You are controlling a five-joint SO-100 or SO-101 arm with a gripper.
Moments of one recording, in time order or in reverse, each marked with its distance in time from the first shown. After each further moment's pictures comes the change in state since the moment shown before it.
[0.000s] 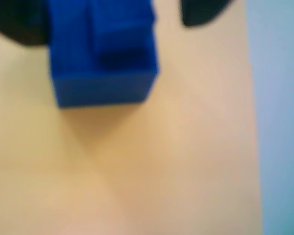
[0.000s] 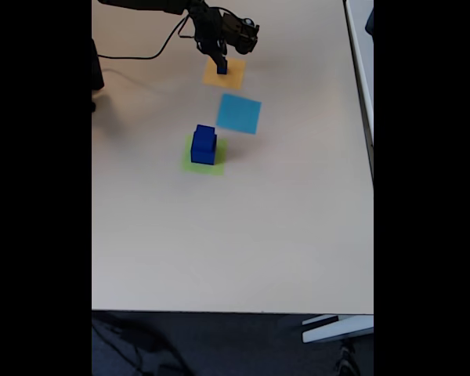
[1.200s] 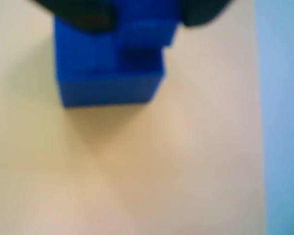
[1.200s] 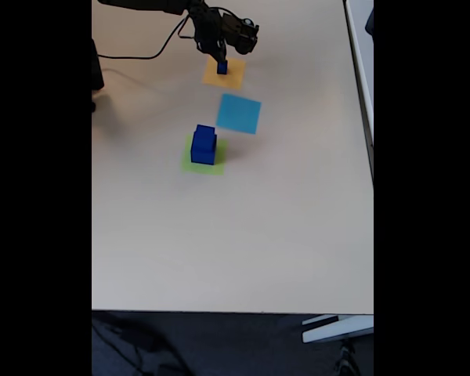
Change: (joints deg) arm 0.1 0.0 0.0 0.0 -0.8
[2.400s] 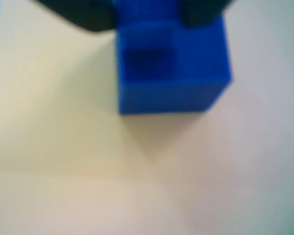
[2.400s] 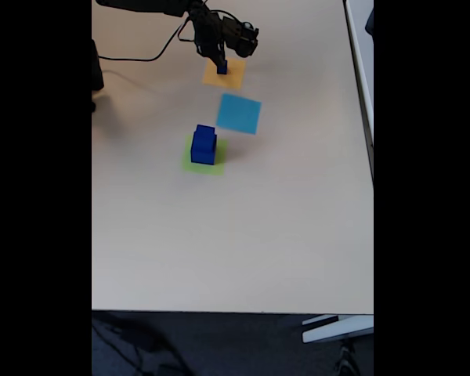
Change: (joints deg) arm 2.2 0.5 -0.5 3.3 -4.2
